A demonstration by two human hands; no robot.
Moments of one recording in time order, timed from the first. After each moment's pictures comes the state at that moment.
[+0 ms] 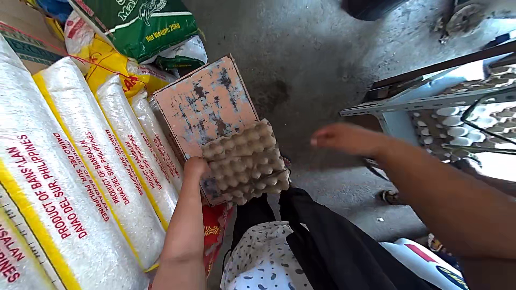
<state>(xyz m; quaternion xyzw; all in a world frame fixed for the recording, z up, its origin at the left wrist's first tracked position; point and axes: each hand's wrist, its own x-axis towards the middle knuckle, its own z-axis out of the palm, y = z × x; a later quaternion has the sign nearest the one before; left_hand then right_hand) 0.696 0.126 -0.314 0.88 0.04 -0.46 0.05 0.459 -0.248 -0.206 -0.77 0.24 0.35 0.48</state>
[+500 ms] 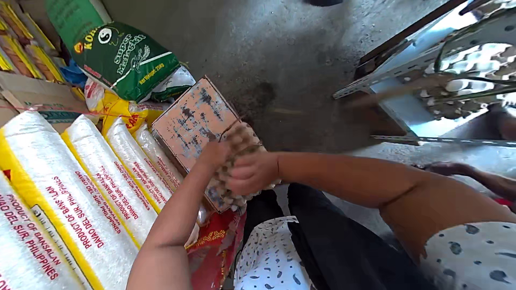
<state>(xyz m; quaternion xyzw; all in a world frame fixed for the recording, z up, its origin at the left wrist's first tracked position) 0.661 -0.003 -0.254 0.72 -0.58 -0.37 -0.12 0.486 -0.112 -0.213 -0.90 -0.21 -0.29 0.24</state>
